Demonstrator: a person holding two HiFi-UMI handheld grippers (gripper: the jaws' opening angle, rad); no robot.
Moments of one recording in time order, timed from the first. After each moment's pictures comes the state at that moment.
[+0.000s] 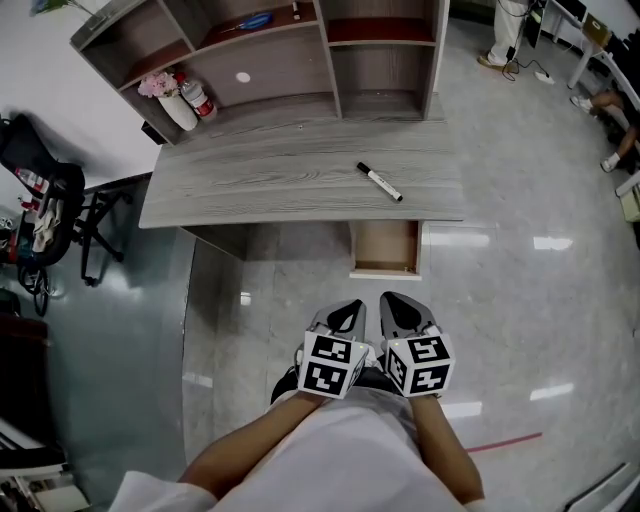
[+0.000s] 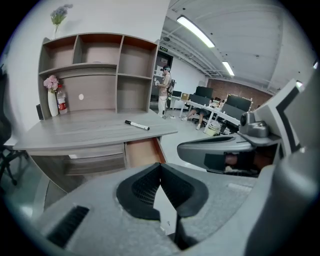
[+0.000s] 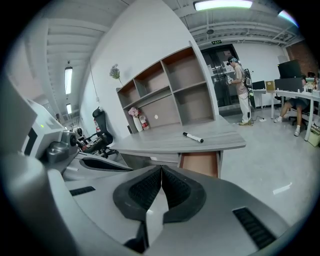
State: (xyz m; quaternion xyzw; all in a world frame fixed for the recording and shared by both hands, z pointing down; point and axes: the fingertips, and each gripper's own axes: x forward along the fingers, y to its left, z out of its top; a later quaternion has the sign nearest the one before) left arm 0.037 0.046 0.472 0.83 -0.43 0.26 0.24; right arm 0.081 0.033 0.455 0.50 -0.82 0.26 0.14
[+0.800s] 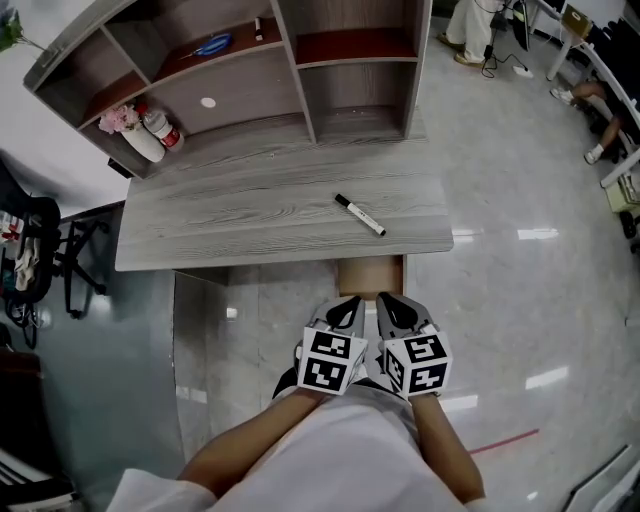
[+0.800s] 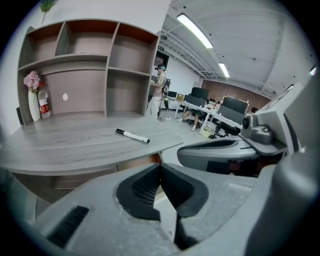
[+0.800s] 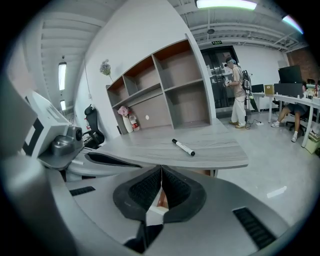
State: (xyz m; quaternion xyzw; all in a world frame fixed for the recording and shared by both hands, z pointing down) left arm 0.068 -0.056 0.478 0.85 -0.39 0.26 0.24; right arm 0.105 -0.060 0.461 0.52 -0.80 0.25 0.16
